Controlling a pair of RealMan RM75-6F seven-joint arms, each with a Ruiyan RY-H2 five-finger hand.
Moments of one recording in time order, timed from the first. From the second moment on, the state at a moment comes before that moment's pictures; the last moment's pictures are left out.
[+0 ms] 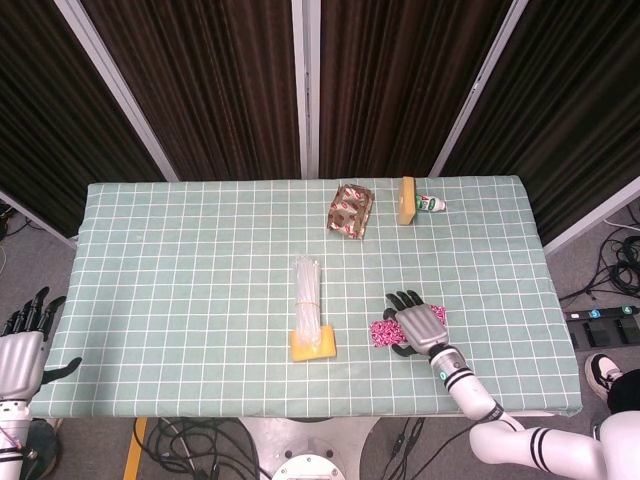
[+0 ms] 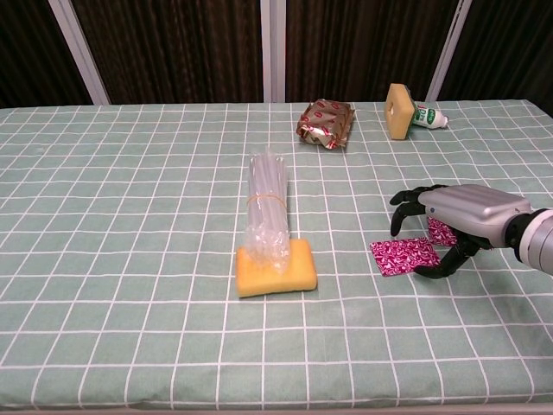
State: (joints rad) left arm -0.05 -1.22 -0.06 -1.54 1.39 1.47 0.08; right arm 0.61 -1.60 0.03 -1.39 -1.11 0.87 -0.38
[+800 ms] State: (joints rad) left arm -0.05 -1.23 -0.06 -1.54 1.39 1.46 0.06; right arm 0.55 -1.59 0.07 -1.33 -0.95 0.95 -0.43
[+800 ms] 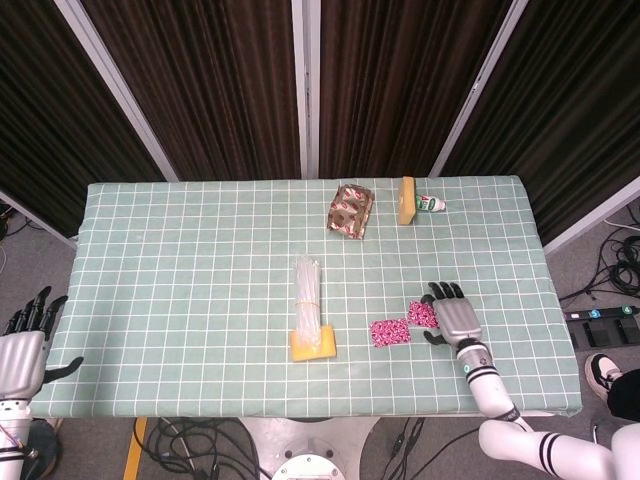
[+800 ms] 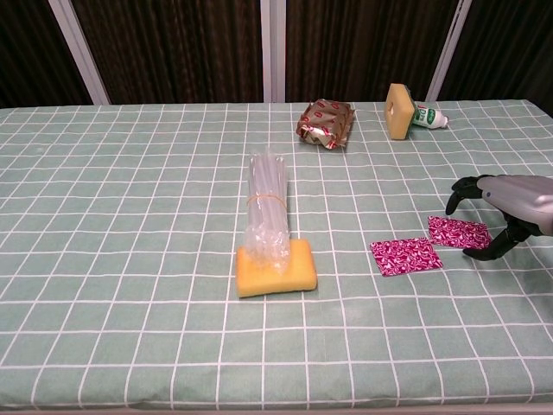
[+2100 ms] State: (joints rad) left arm -0.05 -1.23 -0.06 -1.53 1.39 1.46 0.05; right arm 0.55 -1.66 0.11 -1.22 -0.94 0.90 -0.43
